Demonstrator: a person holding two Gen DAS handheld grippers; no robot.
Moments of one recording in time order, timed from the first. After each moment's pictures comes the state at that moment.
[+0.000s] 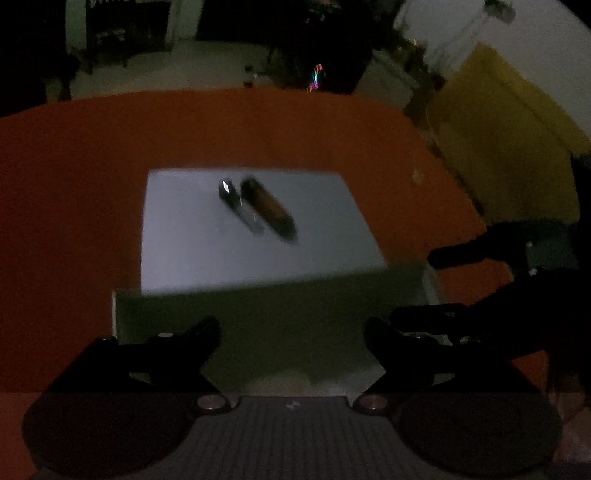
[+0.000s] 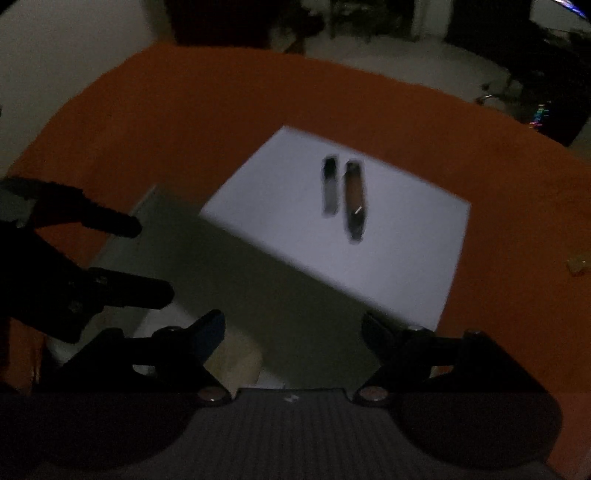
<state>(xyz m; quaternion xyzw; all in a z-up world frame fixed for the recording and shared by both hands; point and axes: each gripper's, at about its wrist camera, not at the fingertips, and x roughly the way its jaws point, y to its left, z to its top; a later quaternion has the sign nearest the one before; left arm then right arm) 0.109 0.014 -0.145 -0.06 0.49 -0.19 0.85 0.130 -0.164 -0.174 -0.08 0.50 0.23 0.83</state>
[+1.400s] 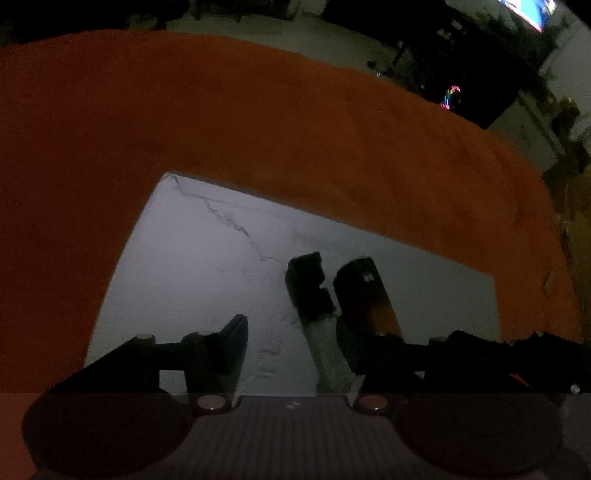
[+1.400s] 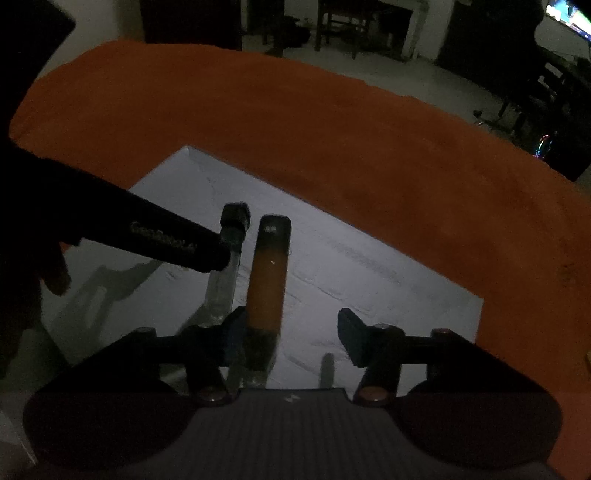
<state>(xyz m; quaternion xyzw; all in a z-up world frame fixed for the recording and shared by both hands) 0.313 -0.010 -0.274 -0.16 0.53 -0.01 0.84 0.295 -0.163 -0.290 -0.13 0.46 0.21 0.85</state>
